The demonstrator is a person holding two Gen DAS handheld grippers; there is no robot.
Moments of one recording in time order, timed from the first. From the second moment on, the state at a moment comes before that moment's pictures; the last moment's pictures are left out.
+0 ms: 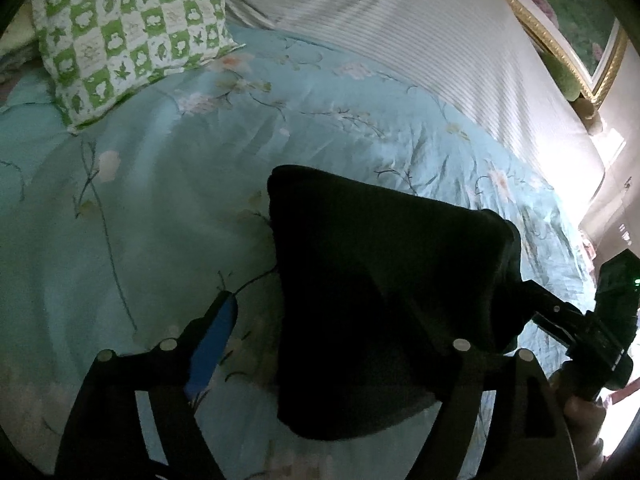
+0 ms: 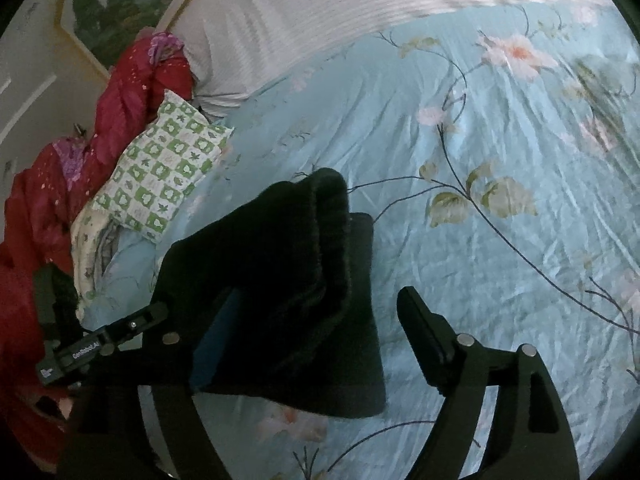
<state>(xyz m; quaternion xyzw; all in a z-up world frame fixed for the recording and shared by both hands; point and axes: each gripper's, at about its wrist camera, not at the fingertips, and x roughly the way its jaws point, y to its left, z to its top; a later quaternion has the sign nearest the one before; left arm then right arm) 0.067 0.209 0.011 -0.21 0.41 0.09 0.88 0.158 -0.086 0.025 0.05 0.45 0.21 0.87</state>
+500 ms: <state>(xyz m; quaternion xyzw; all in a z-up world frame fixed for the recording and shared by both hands) 0.029 0.190 0.026 -0.18 0.40 0.15 0.89 0.116 -0.072 0.039 -0.02 0.41 0.21 0.89</state>
